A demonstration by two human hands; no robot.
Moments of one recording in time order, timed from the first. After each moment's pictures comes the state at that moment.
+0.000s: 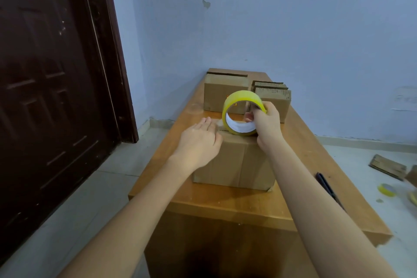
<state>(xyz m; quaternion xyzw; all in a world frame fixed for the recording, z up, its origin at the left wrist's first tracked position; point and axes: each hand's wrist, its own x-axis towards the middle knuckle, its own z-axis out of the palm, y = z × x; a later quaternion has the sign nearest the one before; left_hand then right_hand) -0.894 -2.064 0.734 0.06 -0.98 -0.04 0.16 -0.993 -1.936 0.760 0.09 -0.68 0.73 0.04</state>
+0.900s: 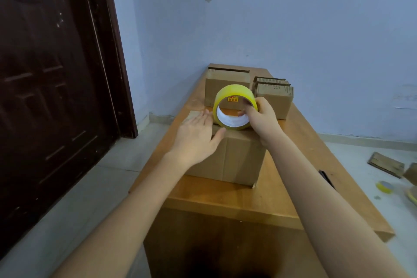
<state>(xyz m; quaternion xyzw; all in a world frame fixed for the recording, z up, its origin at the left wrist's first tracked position) -0.890 -2.073 0.737 0.08 -0.98 -0.03 0.18 -0.987 -1.938 0.759 0.20 -0.77 0.61 0.04</state>
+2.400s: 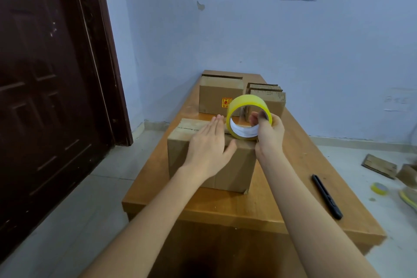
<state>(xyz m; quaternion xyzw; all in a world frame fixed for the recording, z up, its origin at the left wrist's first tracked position) -0.899 -2.037 0.731 0.03 -0.96 -0.06 0.25 -0.983 -1.930 0.747 0.01 -0.53 0.84 0.08</state>
